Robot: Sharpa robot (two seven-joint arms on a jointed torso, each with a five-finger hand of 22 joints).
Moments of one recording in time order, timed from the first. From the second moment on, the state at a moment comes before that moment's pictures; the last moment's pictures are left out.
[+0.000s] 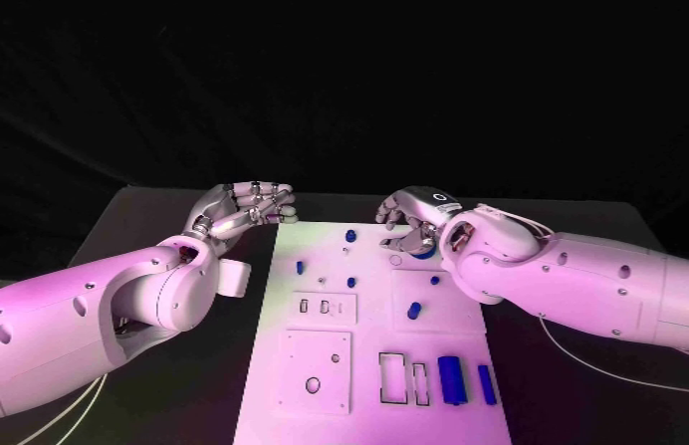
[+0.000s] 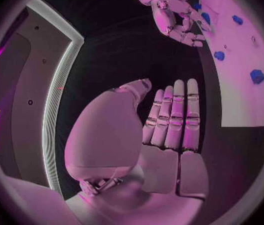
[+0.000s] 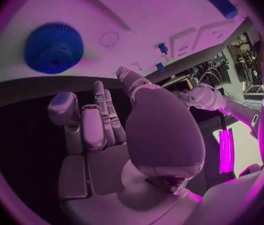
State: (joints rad) left arm 1.22 -0.93 -0.01 1.62 -0.06 -0.39 0.46; left_hand 1.45 -0.19 0.45 0.22 0.22 0.89 0.22 0.26 0.18 1.10 0.15 0.09 0.06 1.05 0.10 0.31 0.26 0.17 0.92 0.21 0.42 0.16; right arm 1.34 -0.75 -0.15 1.50 -1.51 -0.45 -0.23; right_hand 1.37 -0.25 0.34 0.14 0.21 0.95 0.17 0.18 0.40 1.20 0.09 0.15 0.11 1.47 0.02 1.35 1.02 0.12 1.26 0.12 1.20 1.07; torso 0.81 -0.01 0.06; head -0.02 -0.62
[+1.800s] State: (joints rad) left arm 1.22 -0.92 -0.02 1.61 -0.05 -0.38 0.45; left_hand 1.45 -0.19 0.45 0.21 0.22 0.89 0.22 0.26 0.18 1.10 0.15 0.09 0.06 1.05 0.10 0.31 0.26 0.17 0.92 0.21 0.42 0.16; right arm 1.33 -0.81 -0.15 1.46 -1.22 -0.36 -0.27; right_hand 1.48 -0.19 0.03 0.29 0.25 0.86 0.14 0.30 0.46 1.46 0.06 1.42 1.31 1.46 -0.02 1.54 1.31 0.08 1.37 0.10 1.33 1.29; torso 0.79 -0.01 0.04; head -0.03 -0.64
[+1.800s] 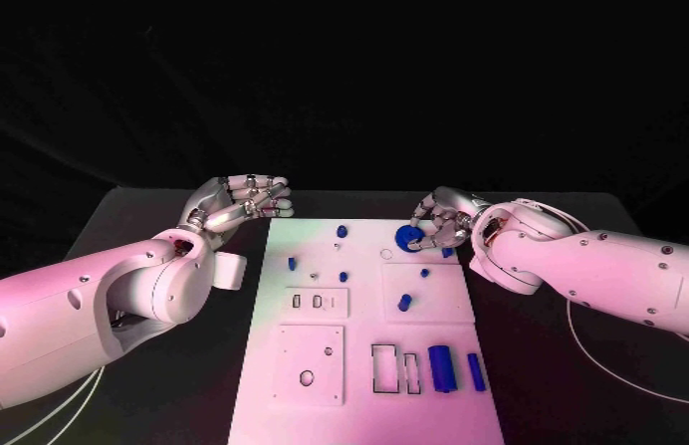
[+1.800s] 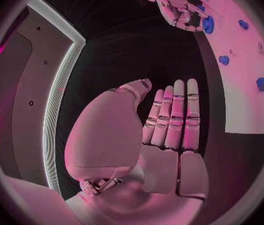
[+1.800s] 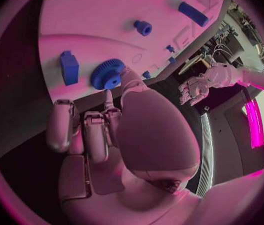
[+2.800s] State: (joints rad) left arm 1.22 -0.93 -0.02 1.61 -0.05 -0.38 0.45; left_hand 1.45 -0.19 0.45 0.21 0.22 0.89 0.22 0.26 0.18 1.10 0.15 0.08 0.06 1.05 0.10 0.30 0.27 0.17 0.92 0.21 0.42 0.16; right arm 1.32 -0.80 -0.15 1.44 -1.29 -0.35 -0.28; right_hand 1.52 -0.17 0.15 0.29 0.25 0.90 0.14 0.30 0.44 1.46 0.05 1.46 1.31 1.46 -0.02 1.54 1.31 0.08 1.38 0.09 1.35 1.31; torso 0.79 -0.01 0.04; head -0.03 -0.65
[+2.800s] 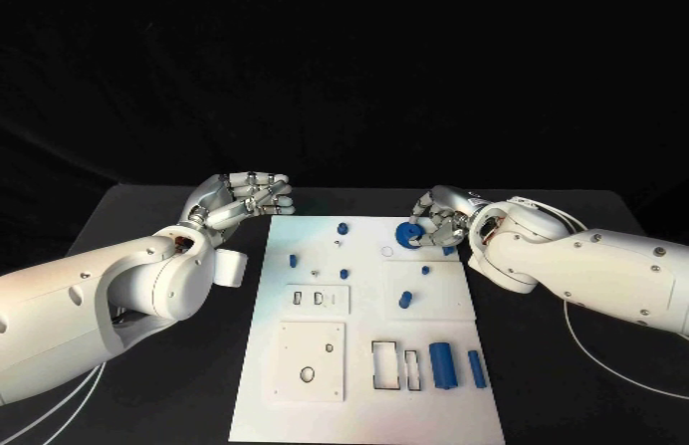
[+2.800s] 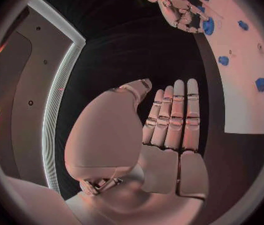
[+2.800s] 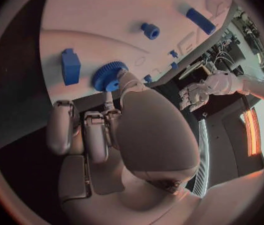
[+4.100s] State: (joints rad) left arm 1.22 -0.91 -0.02 1.60 -0.05 -0.37 0.44; left_hand 1.45 -0.19 0.45 0.21 0.22 0.89 0.22 0.26 0.18 1.10 0.15 0.08 0.06 1.05 0.10 0.30 0.27 0.17 0.92 0.21 0.42 0.16; right arm 1.32 -0.65 -0.15 1.54 -1.50 -0.52 -0.32; right_hand 1.48 -0.19 0.22 0.29 0.25 0.96 0.12 0.30 0.44 1.47 0.04 1.51 1.31 1.47 -0.02 1.55 1.31 0.07 1.43 0.08 1.39 1.31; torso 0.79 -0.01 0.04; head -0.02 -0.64
